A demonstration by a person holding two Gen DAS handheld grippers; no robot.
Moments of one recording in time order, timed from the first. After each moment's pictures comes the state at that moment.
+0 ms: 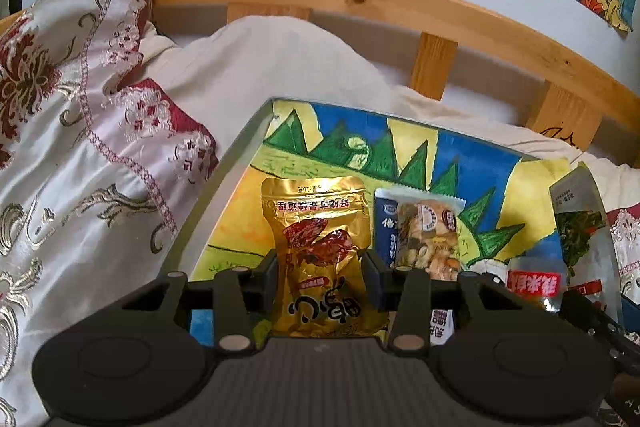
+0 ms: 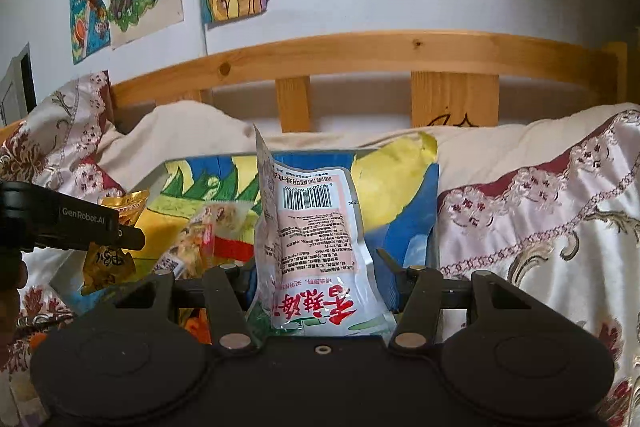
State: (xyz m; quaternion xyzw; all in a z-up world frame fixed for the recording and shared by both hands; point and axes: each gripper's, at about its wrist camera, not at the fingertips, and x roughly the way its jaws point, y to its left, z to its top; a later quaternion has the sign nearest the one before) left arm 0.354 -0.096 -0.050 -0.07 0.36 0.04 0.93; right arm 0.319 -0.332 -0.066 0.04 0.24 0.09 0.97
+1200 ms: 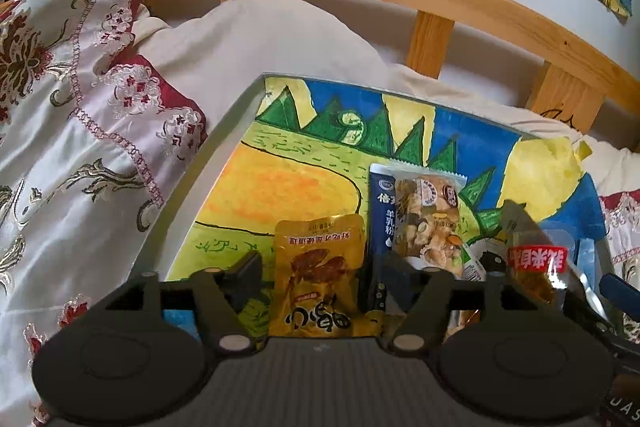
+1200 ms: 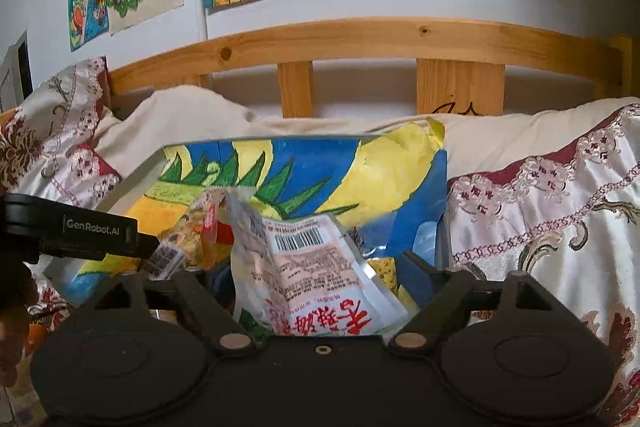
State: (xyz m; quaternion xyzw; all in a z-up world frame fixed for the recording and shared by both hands) left arm 0.352 -0.098 -0.064 -0.07 0.37 0.04 0.93; right arm 0.321 -0.325 -0.072 0.03 0.25 0.09 0.96
